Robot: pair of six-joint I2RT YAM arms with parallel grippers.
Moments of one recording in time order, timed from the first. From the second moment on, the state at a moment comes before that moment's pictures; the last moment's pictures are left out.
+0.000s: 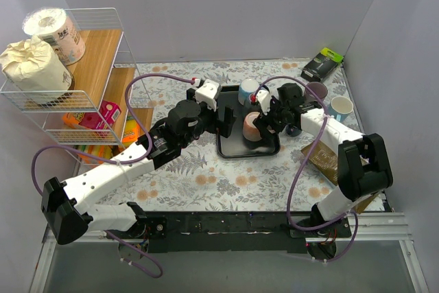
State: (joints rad) left arm -0.89 1.20 1.06 -0.10 -0.25 -0.18; right arm 0.37 1.57 1.05 -0.43 -0.32 -0.55
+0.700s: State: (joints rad) left arm -0.89 1.18 1.06 -0.08 -0.30 -0.15; right arm 0.35 1.68 1.04 -0.37 -0.32 -0.66
